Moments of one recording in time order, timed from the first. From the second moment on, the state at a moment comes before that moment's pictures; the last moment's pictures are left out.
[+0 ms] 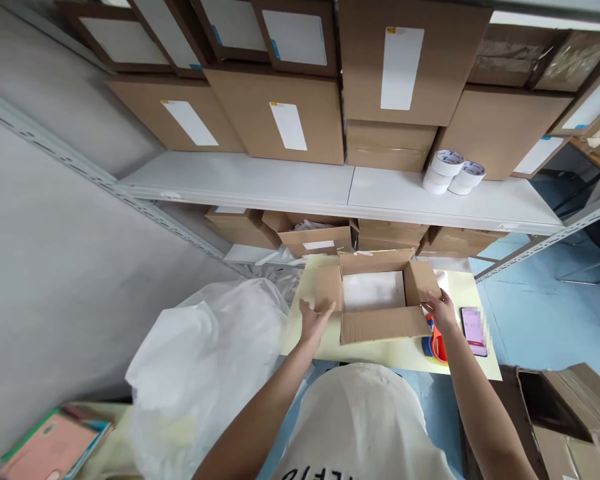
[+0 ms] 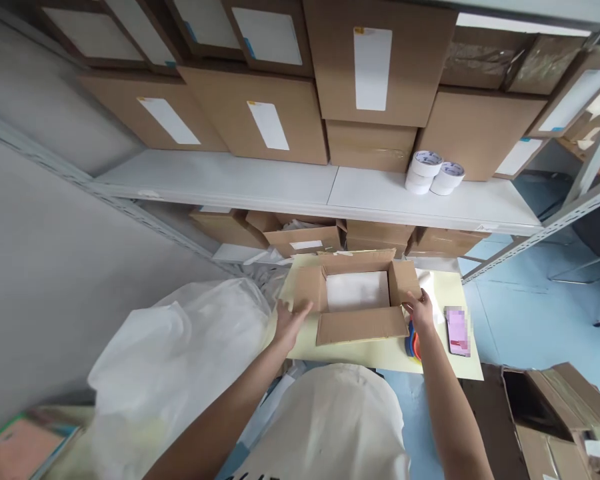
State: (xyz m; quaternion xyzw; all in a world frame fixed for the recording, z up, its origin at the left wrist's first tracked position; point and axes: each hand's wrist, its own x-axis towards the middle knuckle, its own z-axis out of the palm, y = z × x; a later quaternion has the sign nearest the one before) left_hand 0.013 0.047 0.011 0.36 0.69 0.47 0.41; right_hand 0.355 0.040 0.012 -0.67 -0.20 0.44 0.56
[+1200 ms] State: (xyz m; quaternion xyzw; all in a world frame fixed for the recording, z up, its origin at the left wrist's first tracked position) left_hand -0.087 0.080 -0.016 0.90 0.28 0.14 0.30; right_hand 0.345 -0.023 0.011 -0.61 -0.75 0.25 0.09
